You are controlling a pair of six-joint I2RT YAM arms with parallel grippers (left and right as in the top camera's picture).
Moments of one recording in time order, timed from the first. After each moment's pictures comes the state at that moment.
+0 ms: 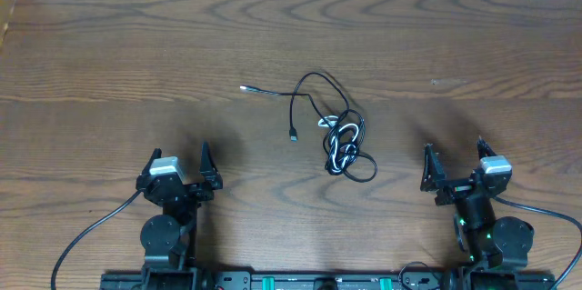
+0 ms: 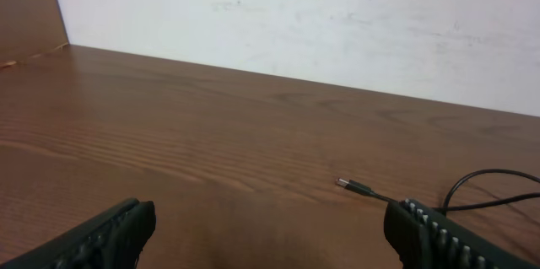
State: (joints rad) left arm -0.03 0.01 0.02 -0.11 -0.11 -0.14; right arm -0.05 0.01 0.01 -0.05 -0.21 0.12
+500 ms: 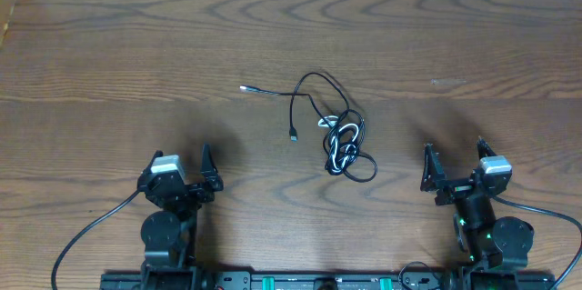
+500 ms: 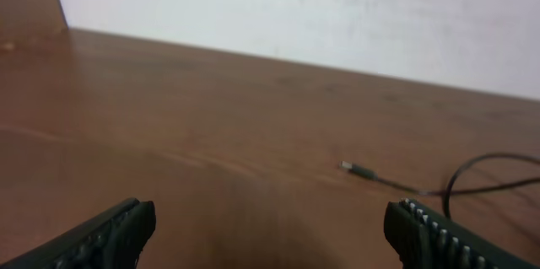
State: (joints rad) left arm -0.03 0.05 0.04 -0.16 -0.10 -0.14; right arm -0.05 0.01 0.01 -0.05 -0.21 0.12
